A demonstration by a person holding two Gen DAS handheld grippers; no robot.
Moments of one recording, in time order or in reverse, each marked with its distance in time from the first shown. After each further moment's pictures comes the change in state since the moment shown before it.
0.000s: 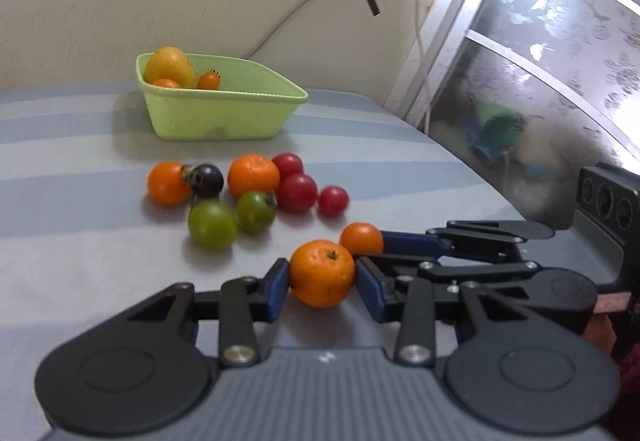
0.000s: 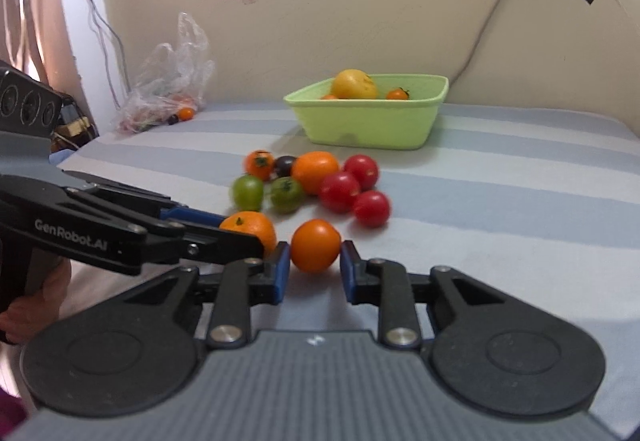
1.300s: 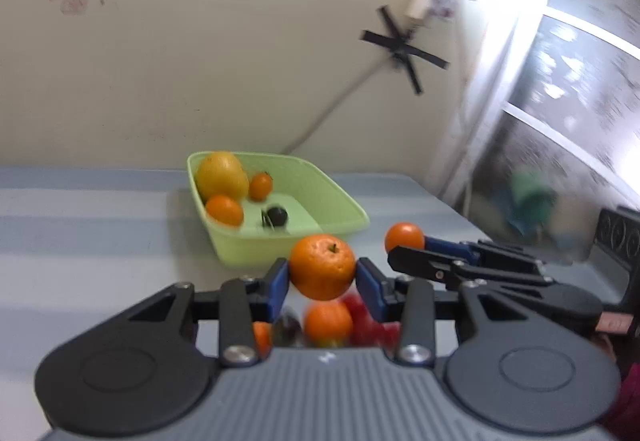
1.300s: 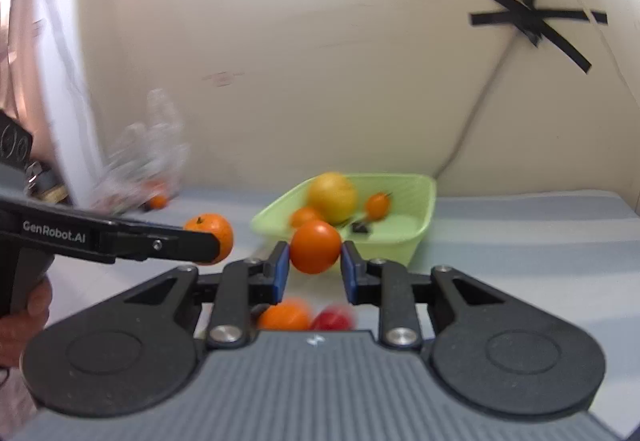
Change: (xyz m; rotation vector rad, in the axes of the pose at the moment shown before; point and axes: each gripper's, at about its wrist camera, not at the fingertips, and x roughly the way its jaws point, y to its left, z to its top) left arm -0.001 0.045 0.101 -0.040 -0.134 0.084; right arm 0.044 -0.029 0.086 0.043 -0.174 -0.075
